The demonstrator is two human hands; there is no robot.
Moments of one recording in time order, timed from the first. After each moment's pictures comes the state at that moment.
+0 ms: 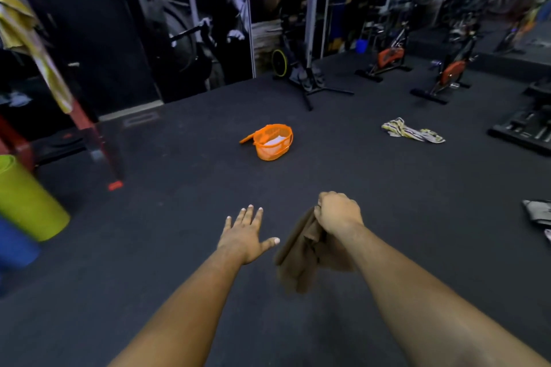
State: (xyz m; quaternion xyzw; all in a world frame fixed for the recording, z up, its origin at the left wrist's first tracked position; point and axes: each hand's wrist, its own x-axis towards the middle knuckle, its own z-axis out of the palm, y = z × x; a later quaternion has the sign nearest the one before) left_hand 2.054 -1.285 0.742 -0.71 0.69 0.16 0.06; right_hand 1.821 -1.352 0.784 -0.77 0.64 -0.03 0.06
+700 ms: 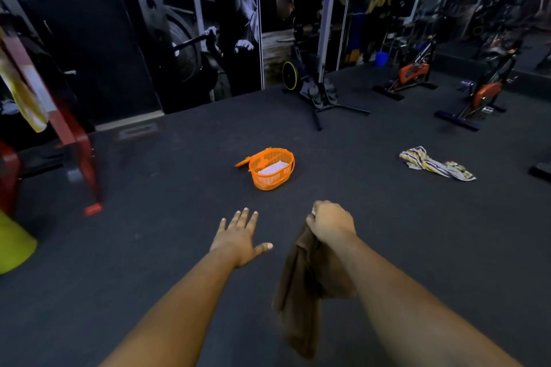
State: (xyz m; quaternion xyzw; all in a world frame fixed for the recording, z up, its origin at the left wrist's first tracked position) left_hand 2.009 -1.652 0.740 -0.73 0.66 0.15 0.07; right_hand 1.781 -1.733 0.768 -0.78 0.61 -0.05 0.11
